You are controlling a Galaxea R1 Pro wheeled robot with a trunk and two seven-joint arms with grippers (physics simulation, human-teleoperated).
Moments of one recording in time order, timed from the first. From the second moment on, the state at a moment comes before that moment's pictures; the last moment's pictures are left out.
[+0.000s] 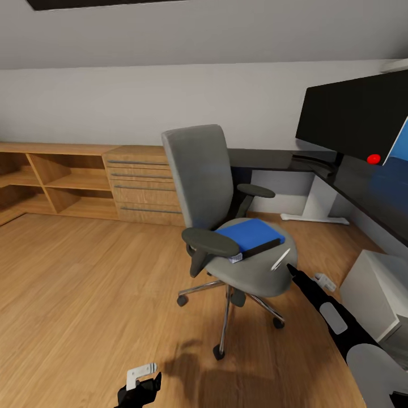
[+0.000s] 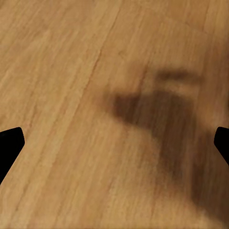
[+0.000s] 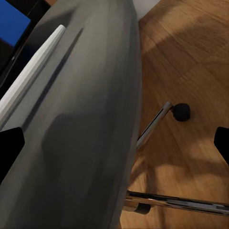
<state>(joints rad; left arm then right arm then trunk) -0.22 -0.09 0.02 -0.63 0.18 -0.05 0.04 -0.71 -0.20 -0.19 -0.50 -0.73 0.05 0.31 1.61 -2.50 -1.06</state>
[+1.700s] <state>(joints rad) -0.22 -0.09 0.02 -0.63 0.18 -0.05 0.04 -0.71 -0.20 -0.20 -0.55 -0.74 0.10 0.30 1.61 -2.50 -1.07</state>
